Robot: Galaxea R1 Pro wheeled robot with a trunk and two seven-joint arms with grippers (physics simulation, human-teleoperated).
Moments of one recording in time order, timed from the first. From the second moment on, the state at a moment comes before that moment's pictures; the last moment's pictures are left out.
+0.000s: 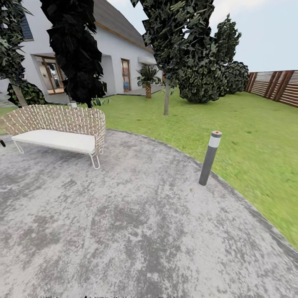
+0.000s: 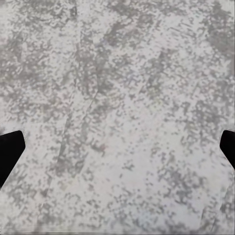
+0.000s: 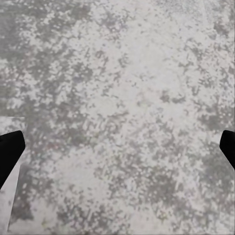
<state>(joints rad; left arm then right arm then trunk) -0.29 0.10 0.02 -0.23 0.11 -0.30 0.04 -0.05 -0.08 0.00 -0.56 0.01 -0.23 -0.01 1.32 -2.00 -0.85</state>
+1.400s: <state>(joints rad) -0.29 0.10 0.02 -0.23 0.11 -0.30 0.04 -0.05 -0.08 0.00 -0.56 0.01 -0.23 -0.01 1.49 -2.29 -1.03</state>
